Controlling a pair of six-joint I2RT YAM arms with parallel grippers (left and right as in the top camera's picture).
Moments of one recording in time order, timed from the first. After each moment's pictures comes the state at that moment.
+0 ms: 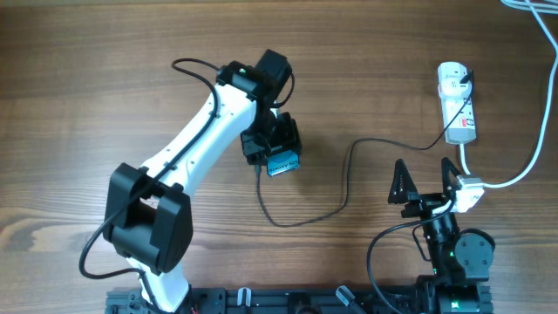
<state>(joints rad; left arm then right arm) -0.50 1.90 1.59 -1.25 0.35 -0.72 -0.01 0.02 0.01 0.00 -0.13 0.26</state>
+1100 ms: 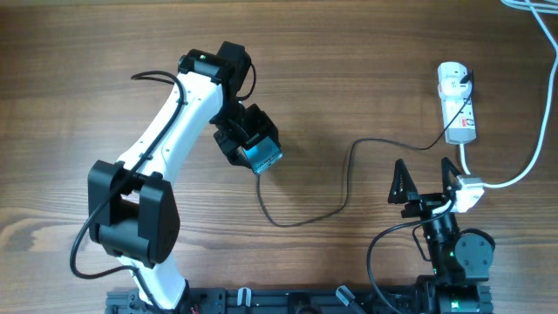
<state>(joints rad) -0.34 1.90 1.59 -1.35 0.46 -0.85 -0.01 0.02 0.01 0.00 -0.13 0.26</state>
